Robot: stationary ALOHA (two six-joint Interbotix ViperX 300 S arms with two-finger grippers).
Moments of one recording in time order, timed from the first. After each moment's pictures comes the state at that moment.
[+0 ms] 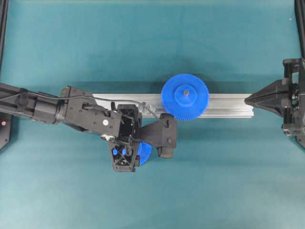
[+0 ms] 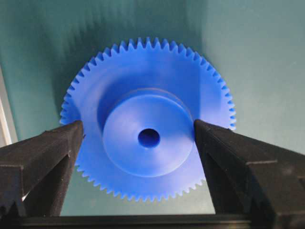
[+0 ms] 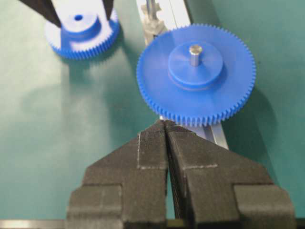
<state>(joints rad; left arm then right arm) -0.12 0.28 0.29 0.02 0.77 -0.08 -0.09 -0.96 1.24 0.02 0.20 0.12</state>
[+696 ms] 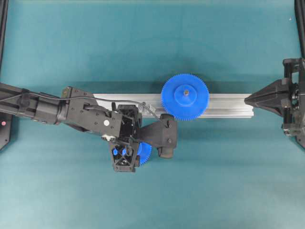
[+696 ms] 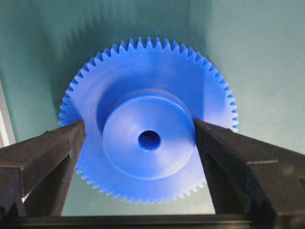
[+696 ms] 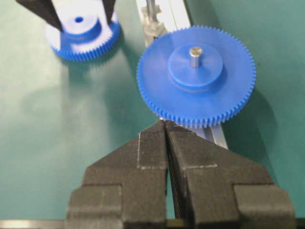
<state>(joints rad) -0.12 0.28 0.29 0.02 0.77 -0.08 -0.09 -0.96 1.24 0.02 0.19 0.12</state>
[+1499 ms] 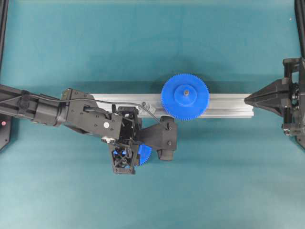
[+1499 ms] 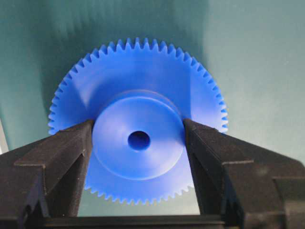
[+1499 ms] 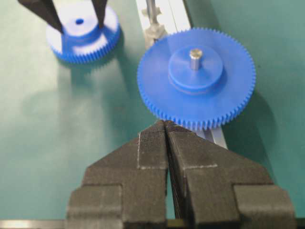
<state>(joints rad) -0.12 0.29 0.28 0.02 0.77 -0.08 -0.09 -0.96 1.24 0.02 0.18 0.12</state>
